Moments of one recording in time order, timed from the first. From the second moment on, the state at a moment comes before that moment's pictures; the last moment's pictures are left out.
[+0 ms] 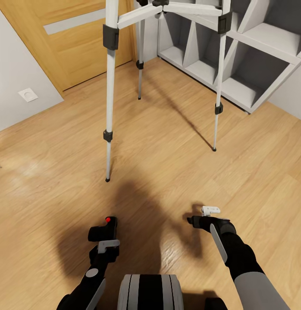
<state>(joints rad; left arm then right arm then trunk) -0.37 -0.04 -0.20 -0.77 0.14 0.02 0.26 -0.58 -0.01 -0.03 -1.02 -0.06 0.68 0.05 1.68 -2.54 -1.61</state>
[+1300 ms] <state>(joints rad) -0.37 -0.04 -0.20 -0.76 0.14 0.02 0.26 -0.58 -0.01 -0.03 -1.02 -0.06 0.68 0.05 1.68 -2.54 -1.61</state>
